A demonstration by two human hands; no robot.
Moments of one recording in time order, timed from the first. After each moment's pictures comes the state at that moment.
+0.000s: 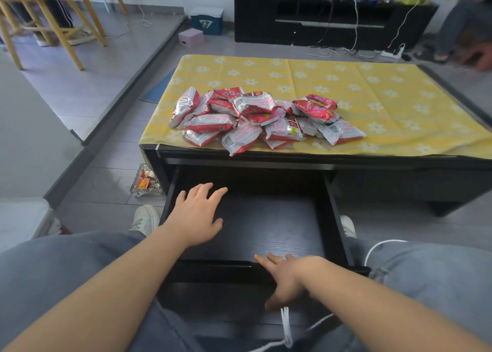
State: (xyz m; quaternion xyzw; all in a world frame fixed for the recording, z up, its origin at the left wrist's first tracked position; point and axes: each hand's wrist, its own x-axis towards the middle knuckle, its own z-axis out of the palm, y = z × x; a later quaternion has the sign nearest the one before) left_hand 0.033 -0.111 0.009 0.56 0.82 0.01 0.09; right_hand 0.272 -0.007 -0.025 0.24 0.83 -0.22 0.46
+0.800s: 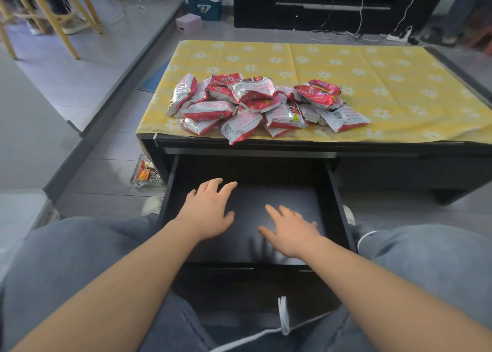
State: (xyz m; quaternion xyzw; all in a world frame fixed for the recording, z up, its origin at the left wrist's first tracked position) left_hand 0.057 -0.101 0.003 0.55 0.82 0.02 0.13; right_hand 0.253 0.013 -0.028 0.40 0.87 -0.19 0.21
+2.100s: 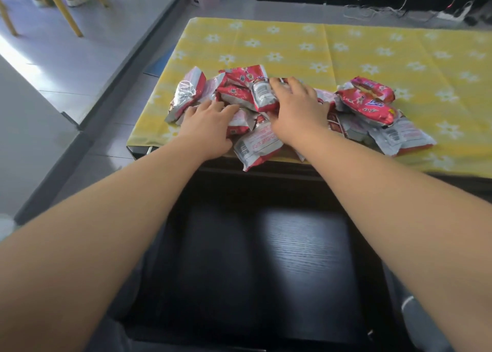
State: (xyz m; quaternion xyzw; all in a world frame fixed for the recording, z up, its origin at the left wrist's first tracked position) left_hand -0.100 0.079 0.059 0.54 0.84 0.01 0.02; right_hand 0.038 0.227 0.060 0.39 0.92 -0.07 -0.05
